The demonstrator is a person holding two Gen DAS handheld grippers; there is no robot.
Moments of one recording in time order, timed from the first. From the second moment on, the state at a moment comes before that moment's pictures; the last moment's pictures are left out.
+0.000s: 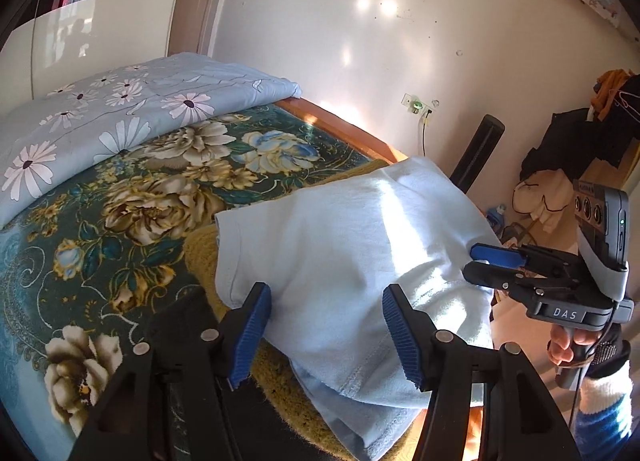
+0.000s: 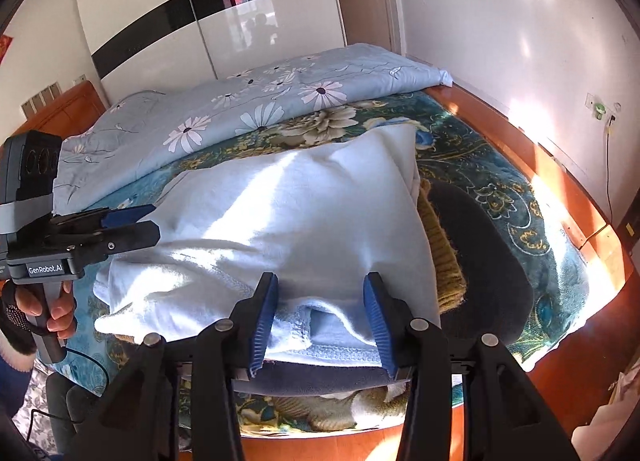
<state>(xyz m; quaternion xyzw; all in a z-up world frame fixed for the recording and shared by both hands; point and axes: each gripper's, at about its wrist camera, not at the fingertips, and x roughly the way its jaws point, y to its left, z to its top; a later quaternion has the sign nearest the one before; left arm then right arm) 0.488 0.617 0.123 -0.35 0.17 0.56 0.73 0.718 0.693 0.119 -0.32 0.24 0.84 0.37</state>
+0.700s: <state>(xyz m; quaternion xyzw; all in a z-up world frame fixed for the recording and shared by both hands) 0.506 0.482 0.122 -0.27 0.15 0.63 0.72 0.717 0.558 0.123 -0.22 0.22 0.85 0.43</state>
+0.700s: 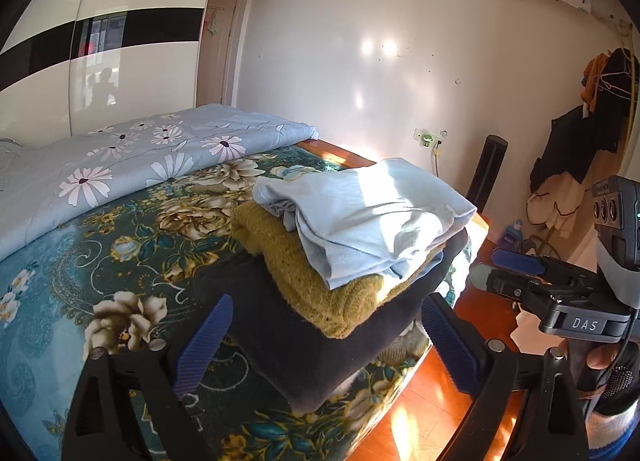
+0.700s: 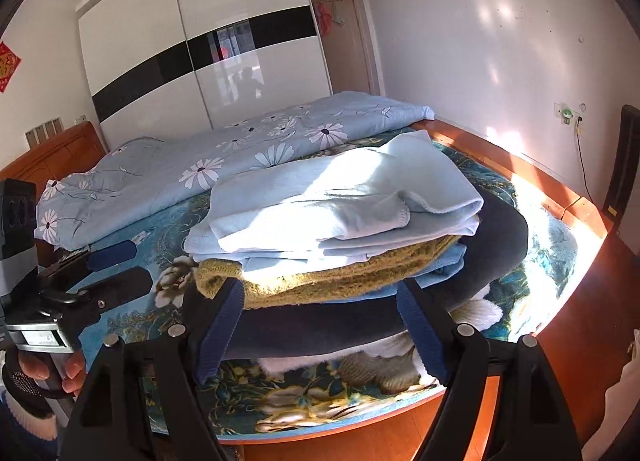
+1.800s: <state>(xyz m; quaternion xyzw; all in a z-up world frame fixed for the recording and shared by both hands) 0.515 0.409 0.125 -0.21 0.18 0.72 0.64 0.698 0.452 0.114 -0.22 0.17 0.77 0.58</state>
